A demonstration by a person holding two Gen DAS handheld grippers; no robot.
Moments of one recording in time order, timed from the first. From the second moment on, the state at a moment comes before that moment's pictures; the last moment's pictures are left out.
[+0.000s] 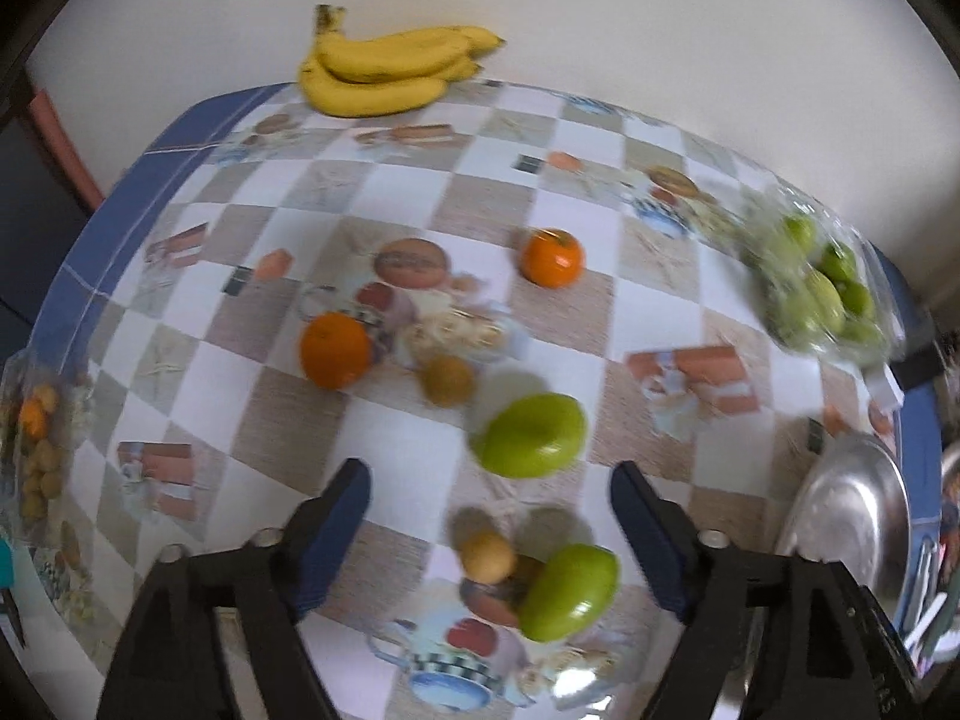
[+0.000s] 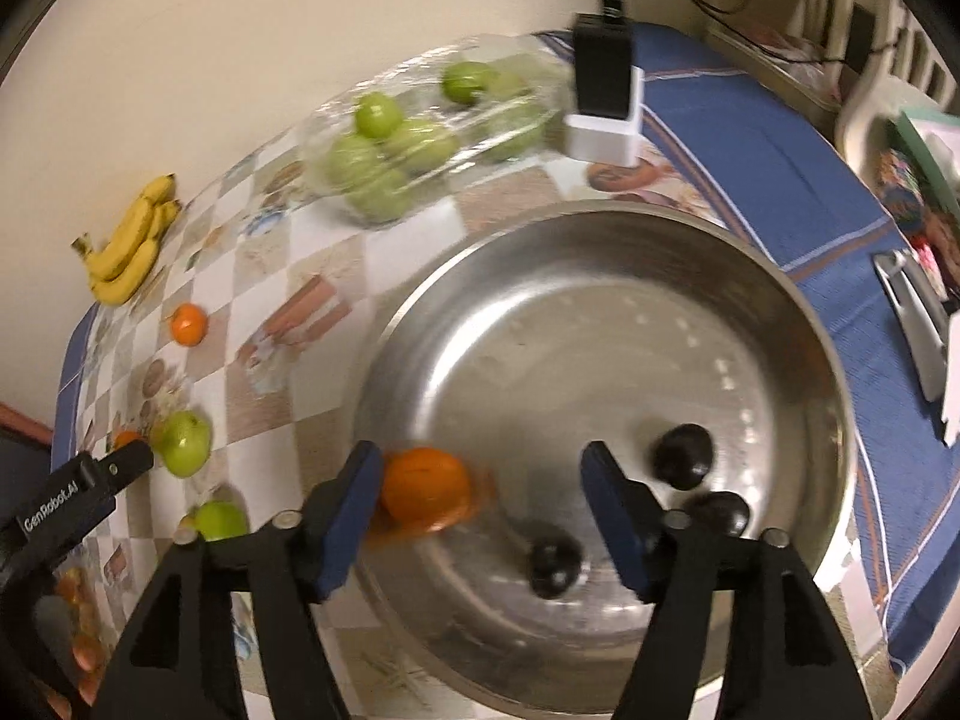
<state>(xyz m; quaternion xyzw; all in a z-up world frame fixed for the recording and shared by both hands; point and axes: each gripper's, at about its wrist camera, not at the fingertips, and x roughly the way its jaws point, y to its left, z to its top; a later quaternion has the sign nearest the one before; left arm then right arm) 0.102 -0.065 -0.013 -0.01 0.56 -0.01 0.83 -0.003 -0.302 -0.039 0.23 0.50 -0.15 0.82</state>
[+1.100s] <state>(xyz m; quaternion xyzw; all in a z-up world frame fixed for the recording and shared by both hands) 0.149 0.059 0.000 -0.04 0.51 0.03 0.86 0.094 -0.168 -0.022 0.14 0.51 -0.02 0.85</state>
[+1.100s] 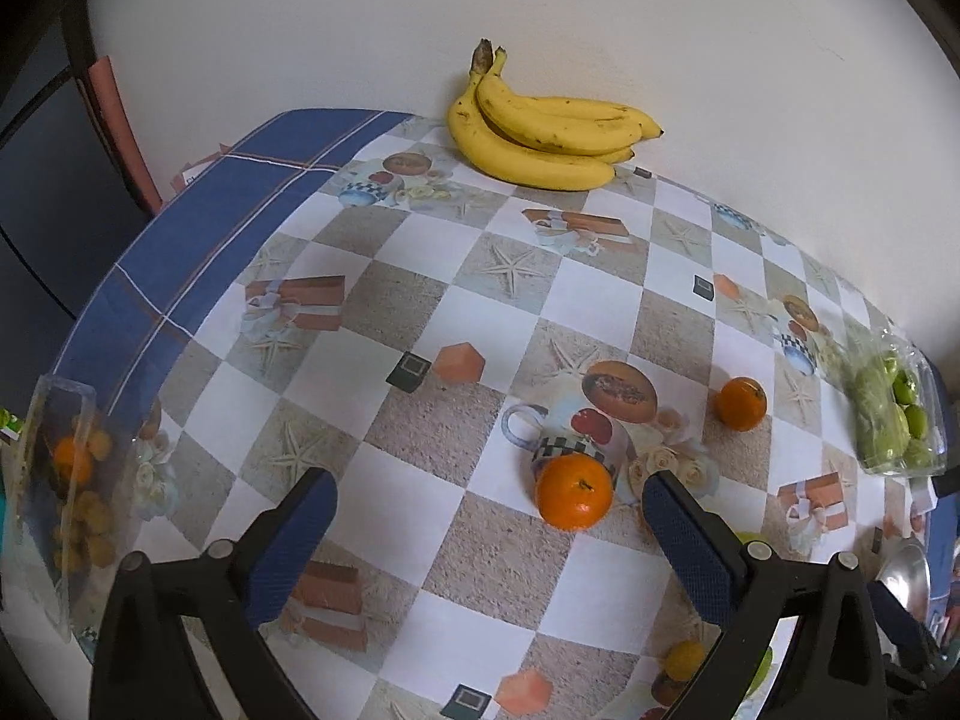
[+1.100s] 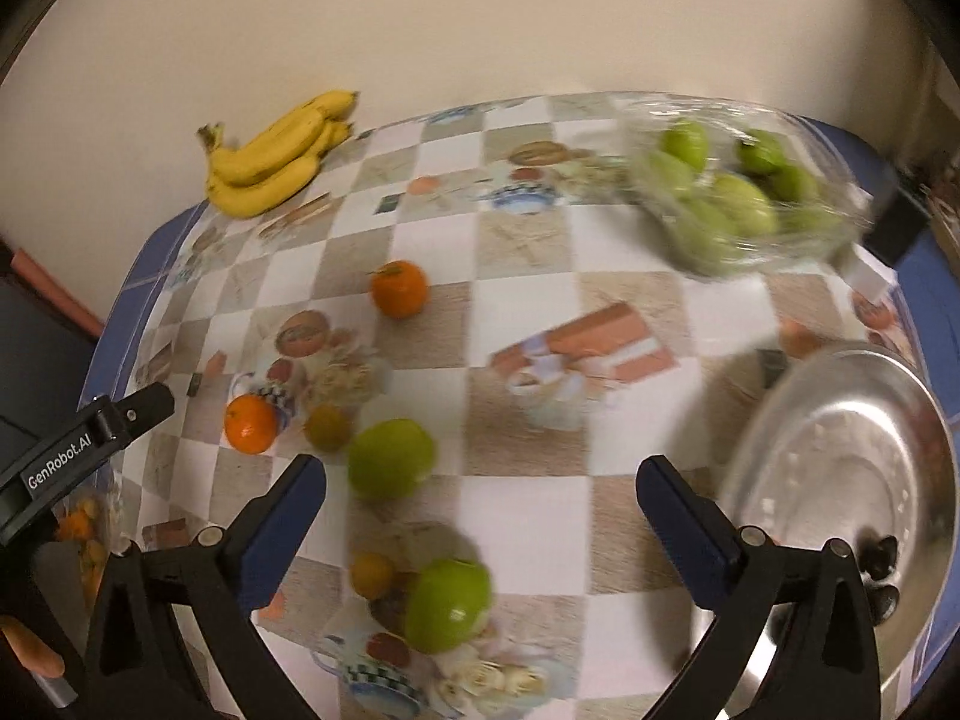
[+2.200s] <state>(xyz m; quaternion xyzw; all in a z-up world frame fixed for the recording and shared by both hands) 0.185 0.030 -0.059 -0.04 0.57 -0.02 0.82 0.132 -0.114 -0.071 0.07 0.57 0.01 0.82</state>
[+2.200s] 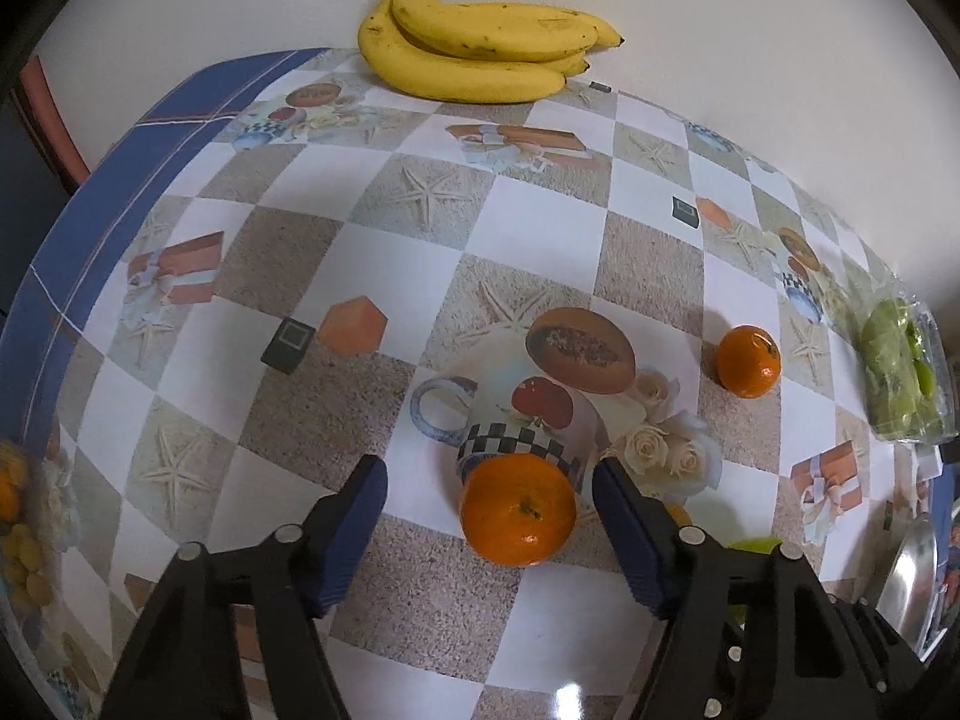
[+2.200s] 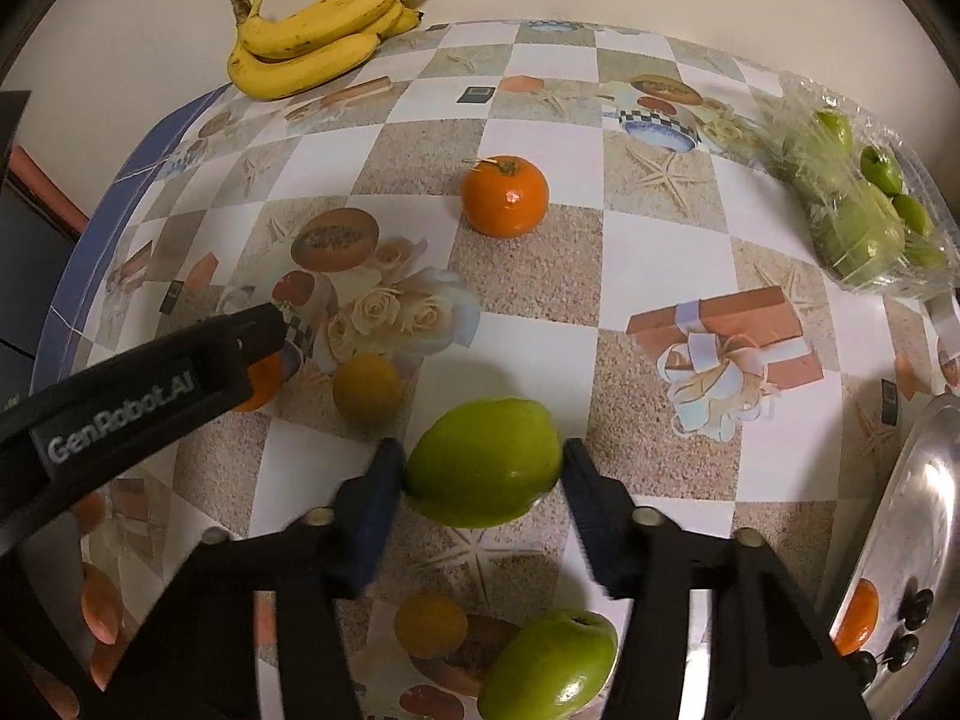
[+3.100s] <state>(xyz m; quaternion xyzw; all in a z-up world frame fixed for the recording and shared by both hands) 0.172 0.037 -0.006 -0.06 0.52 -0.03 0.85 0.114 -0.135 -0.019 0.11 0.54 -0.02 0.84</state>
